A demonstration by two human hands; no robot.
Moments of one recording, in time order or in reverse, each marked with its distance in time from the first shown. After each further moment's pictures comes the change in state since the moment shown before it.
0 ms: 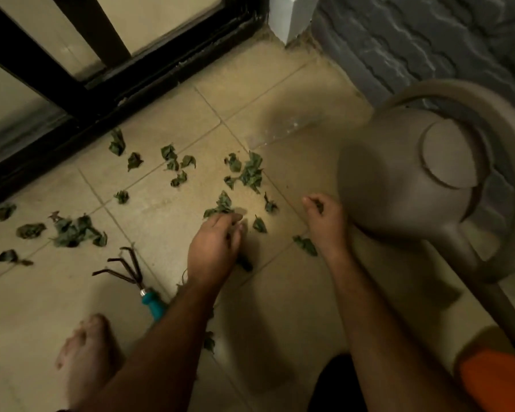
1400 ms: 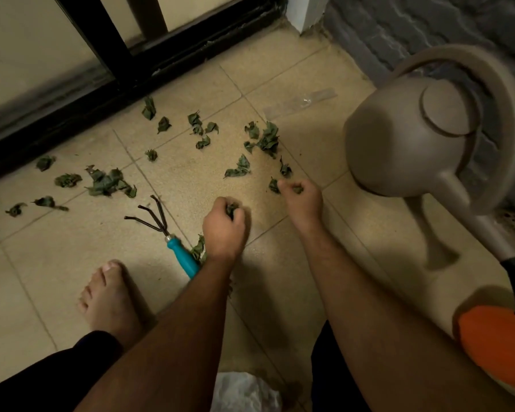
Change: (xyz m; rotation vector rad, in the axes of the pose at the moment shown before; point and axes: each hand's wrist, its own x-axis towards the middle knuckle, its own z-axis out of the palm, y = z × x) left_hand -0.067 -0.016 0.004 -0.436 0.174 -0.300; right_hand -0.075 -0.014 0.051 0.160 -0.013 0.155
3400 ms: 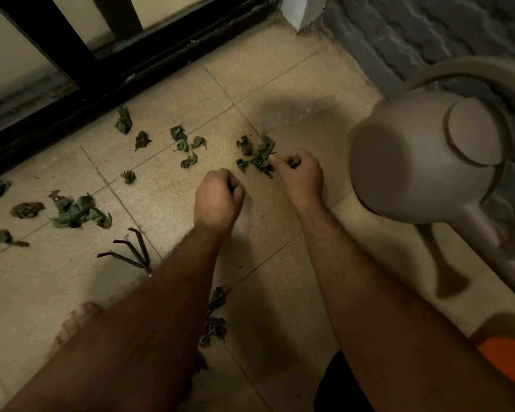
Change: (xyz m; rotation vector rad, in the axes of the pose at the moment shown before) left_hand 0.117 0.025 0.020 0.352 -0.098 0.287; right_hand 0.087 -0.046 0.023 -0.136 0.068 -0.170
